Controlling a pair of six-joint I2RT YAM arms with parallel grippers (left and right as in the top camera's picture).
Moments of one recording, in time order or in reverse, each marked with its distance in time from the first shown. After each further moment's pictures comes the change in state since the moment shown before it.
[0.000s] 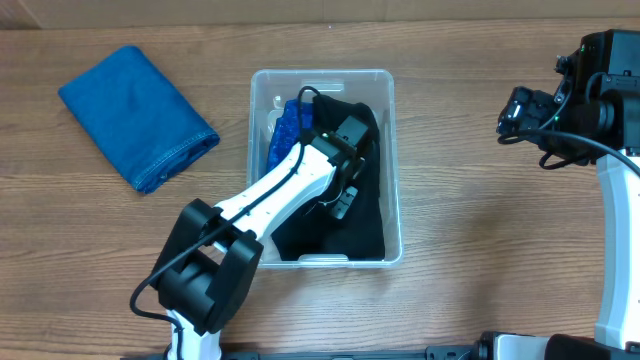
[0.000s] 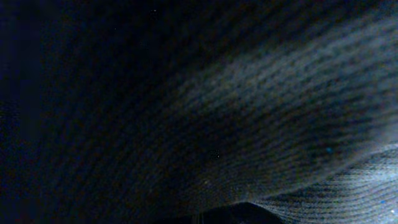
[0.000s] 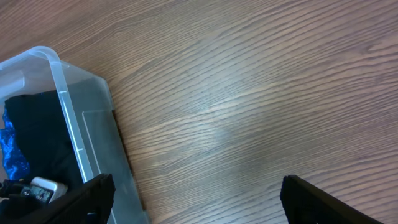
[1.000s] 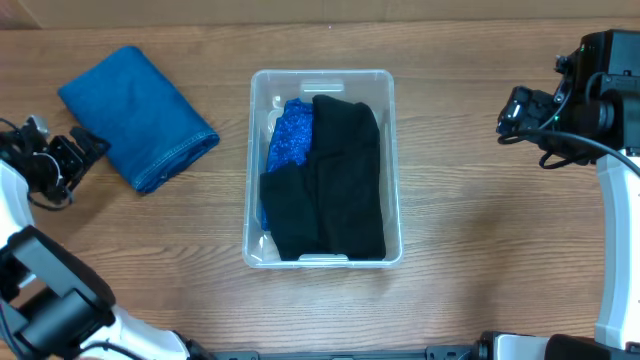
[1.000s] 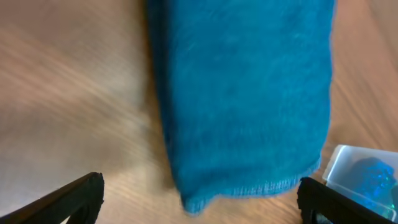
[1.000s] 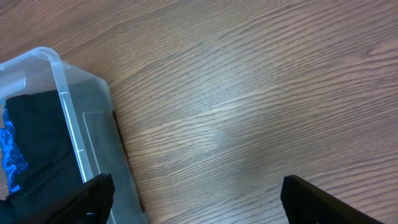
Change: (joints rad) left arm 1.352 -0.103 -0.027 0.256 0.542 0.046; right arm 0.000 0.000 0.000 0.007 0.000 -0.009
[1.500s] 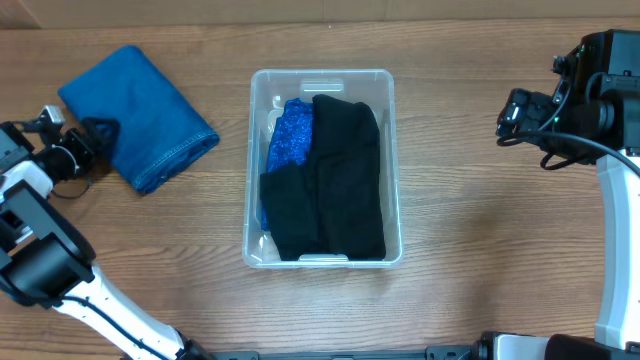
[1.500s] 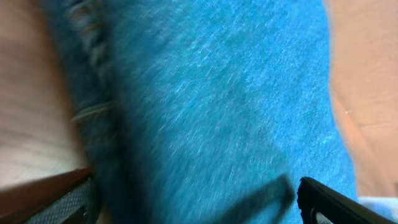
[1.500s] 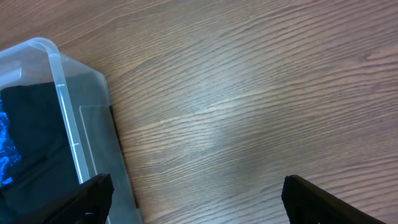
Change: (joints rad) left arm -0.011 0.353 0.008 0.588 0.290 -0.080; right arm 0.000 0.000 0.000 -0.008 -0.002 -0.041
